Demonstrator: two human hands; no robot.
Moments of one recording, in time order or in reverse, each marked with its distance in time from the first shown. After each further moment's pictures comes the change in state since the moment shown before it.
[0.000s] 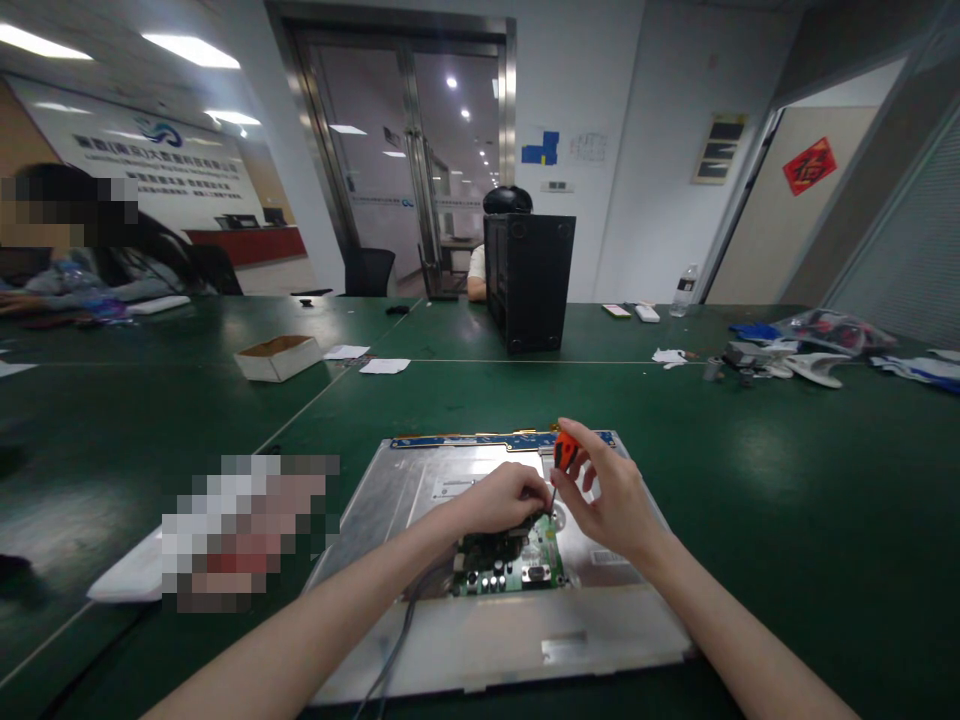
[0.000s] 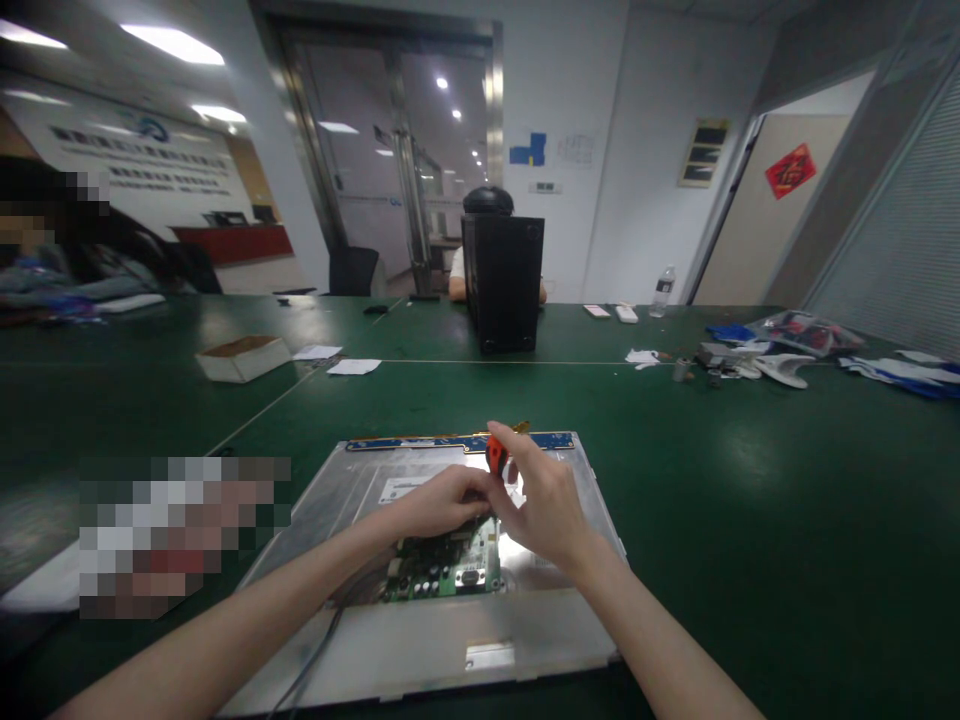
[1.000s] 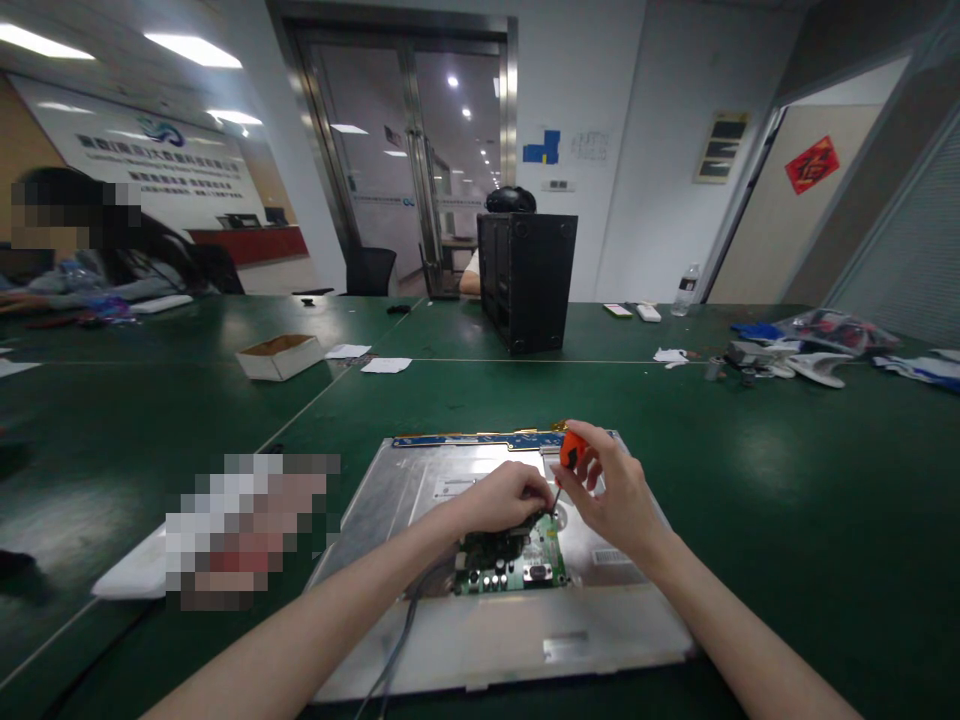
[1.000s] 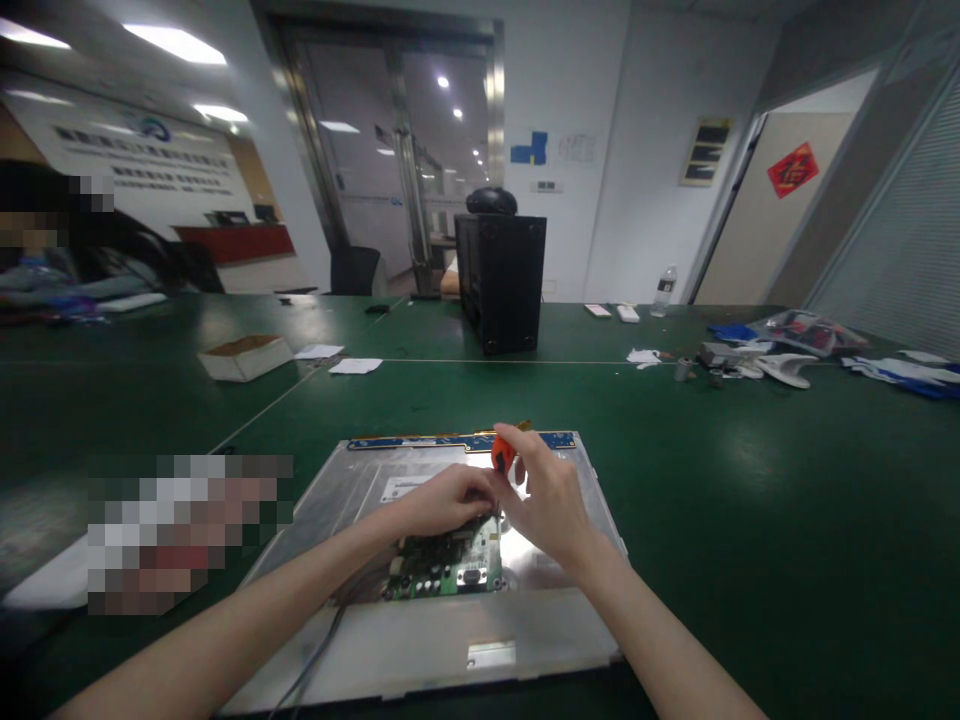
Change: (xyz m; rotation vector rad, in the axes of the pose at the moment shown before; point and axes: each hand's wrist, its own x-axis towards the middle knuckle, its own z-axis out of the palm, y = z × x) left_hand 0.001 0.000 -0.001 0.005 0.001 0.007; right_hand 0.000 0.002 0.001 0.002 0.040 0.029
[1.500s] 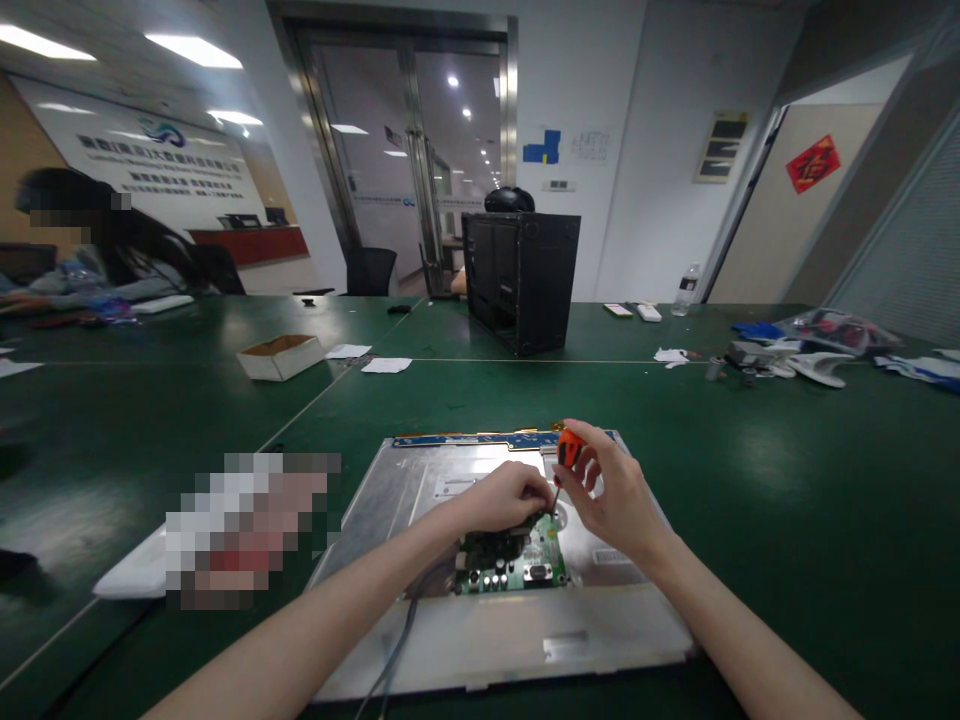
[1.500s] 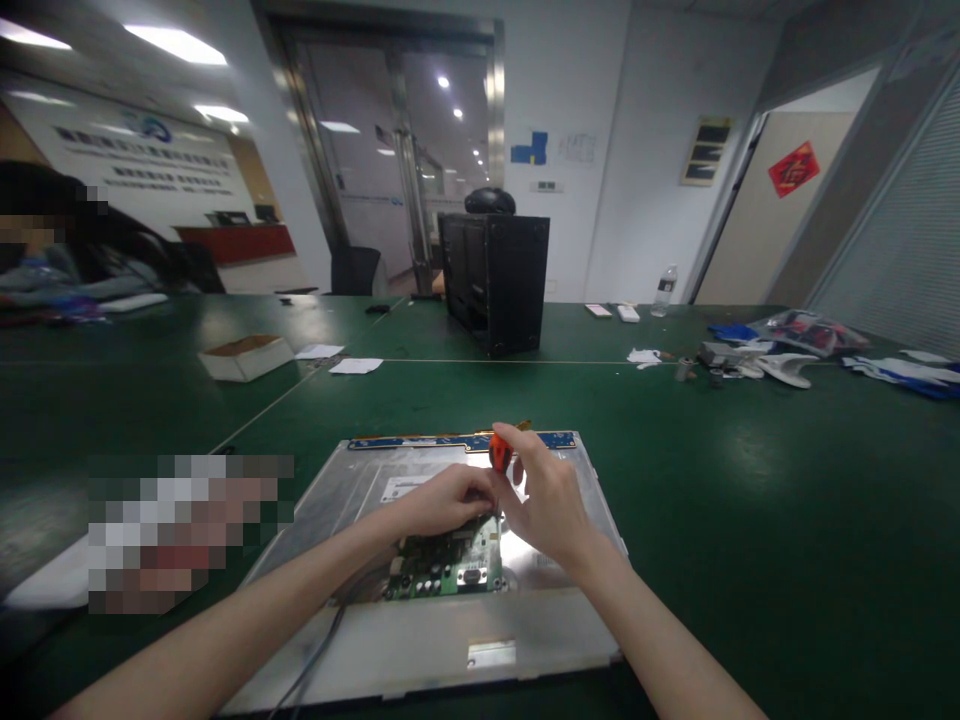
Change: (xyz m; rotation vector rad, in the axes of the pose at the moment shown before) left_hand -0.001 0.002 -0.001 0.000 -0.007 -0.005; right_hand -0.001 -0.001 -0.001 0.036 -0.049 0.033
